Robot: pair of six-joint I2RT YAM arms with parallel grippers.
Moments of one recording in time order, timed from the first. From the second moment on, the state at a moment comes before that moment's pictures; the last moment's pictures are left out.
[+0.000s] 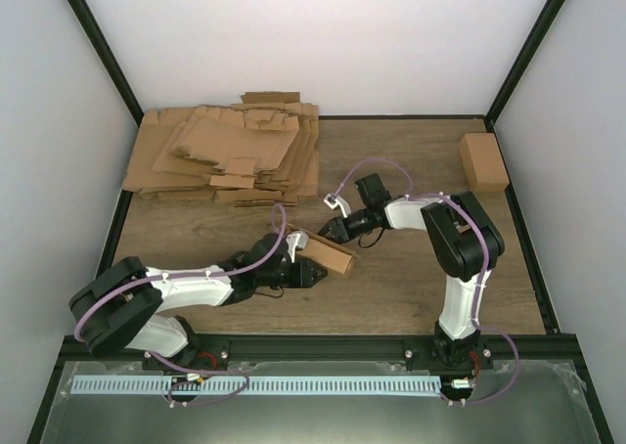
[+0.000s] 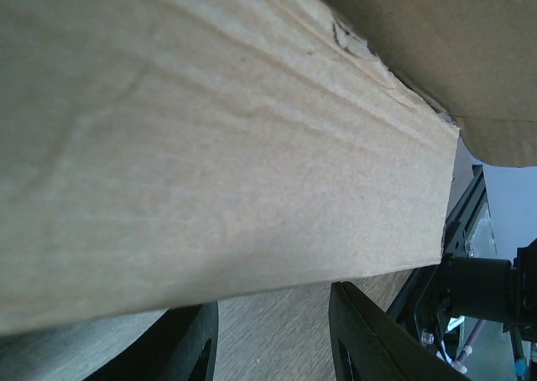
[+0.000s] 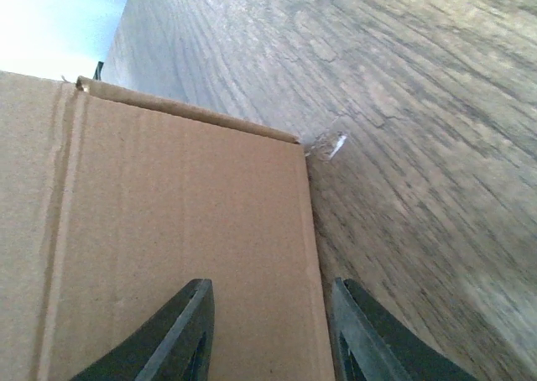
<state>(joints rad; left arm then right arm) -0.90 1.40 0.46 0.31 0.30 -0.90 0.45 1.91 0.98 -0.12 -0.97 0.05</state>
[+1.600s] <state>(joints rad) -0.64 1.03 0.81 -0.53 0.13 -0.65 0.39 1.18 0.88 -0.32 -0.44 0.29</state>
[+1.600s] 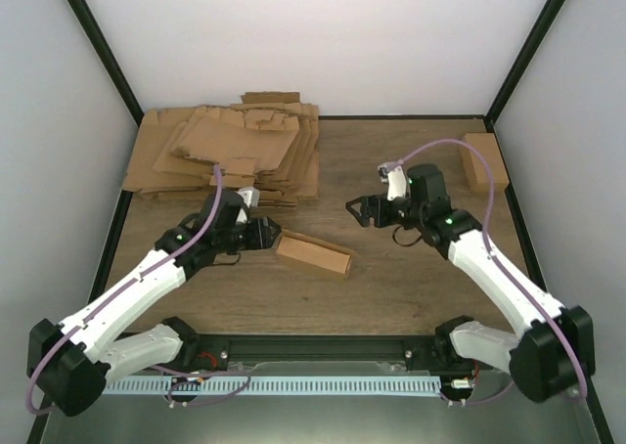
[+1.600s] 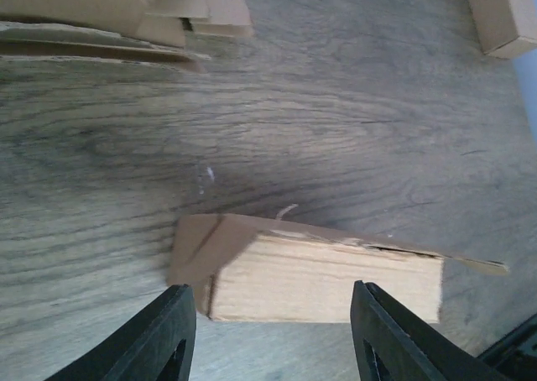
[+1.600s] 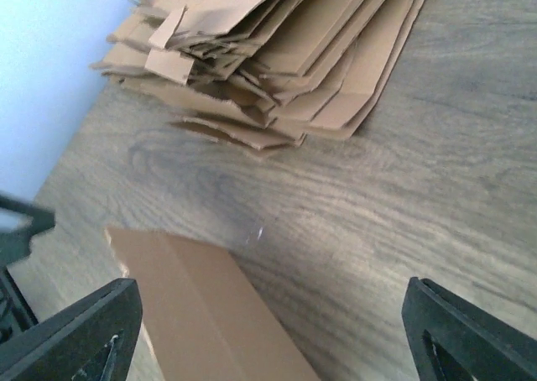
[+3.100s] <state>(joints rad) -0.57 1.19 0.66 -0.37 0.32 -0.56 0.48 0.85 0.33 -0.20 -0.61 0.74</state>
